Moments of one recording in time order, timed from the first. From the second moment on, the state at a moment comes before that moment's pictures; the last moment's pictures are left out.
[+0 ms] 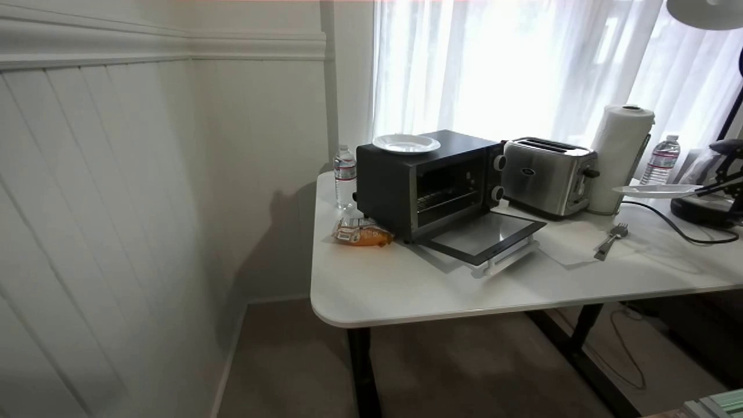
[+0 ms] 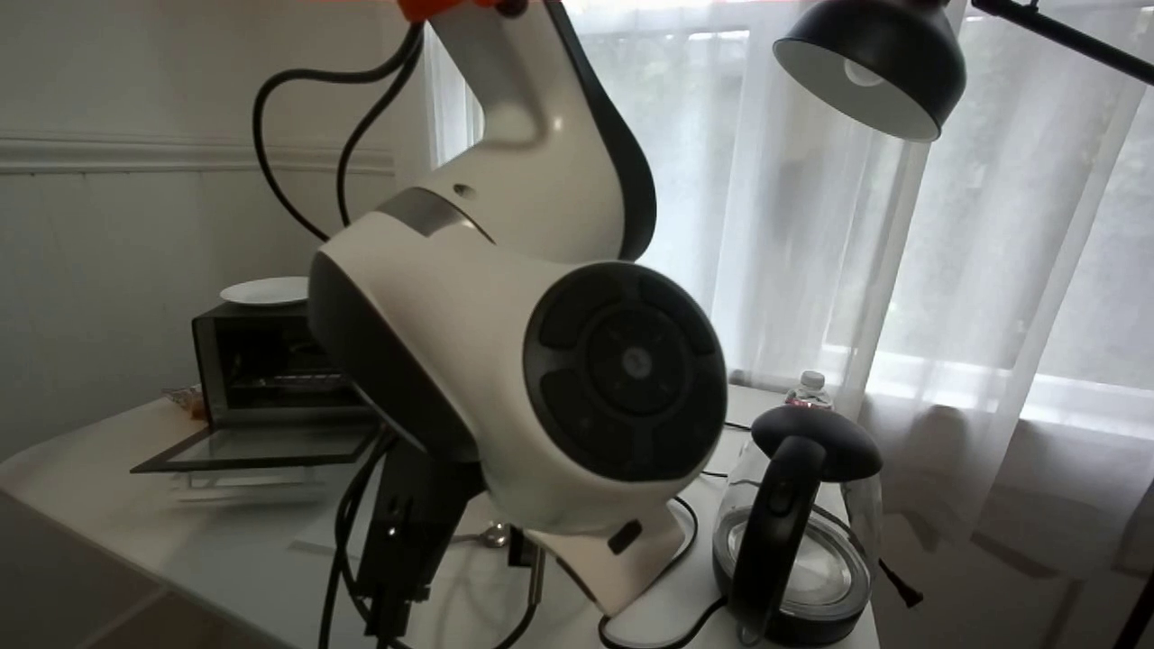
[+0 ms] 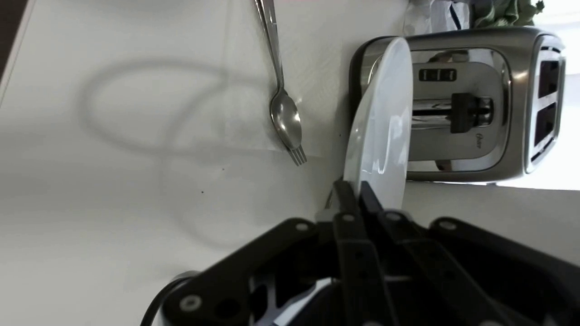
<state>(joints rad) -0.33 -0.15 -0.33 -2.77 1.35 2.42 -0.62</state>
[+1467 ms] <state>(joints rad) -0.35 0.15 -0.36 -2.59 1.59 2.43 -0.66</state>
